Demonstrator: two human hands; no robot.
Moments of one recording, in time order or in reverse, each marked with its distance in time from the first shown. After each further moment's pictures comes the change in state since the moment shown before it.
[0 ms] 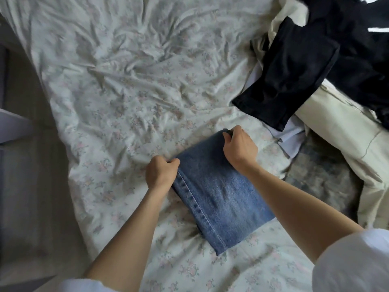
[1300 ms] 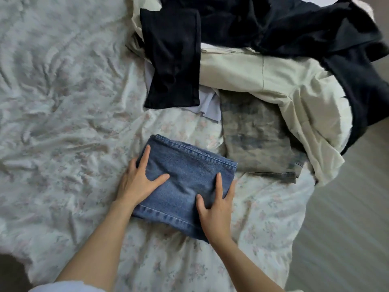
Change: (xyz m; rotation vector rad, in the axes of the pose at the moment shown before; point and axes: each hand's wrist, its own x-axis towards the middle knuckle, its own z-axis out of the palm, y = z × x) left_hand 0.020 0.035 0.033 0.585 -0.417 0.754; right_hand -0.179 0.045 0.076 0.678 0.437 0.521
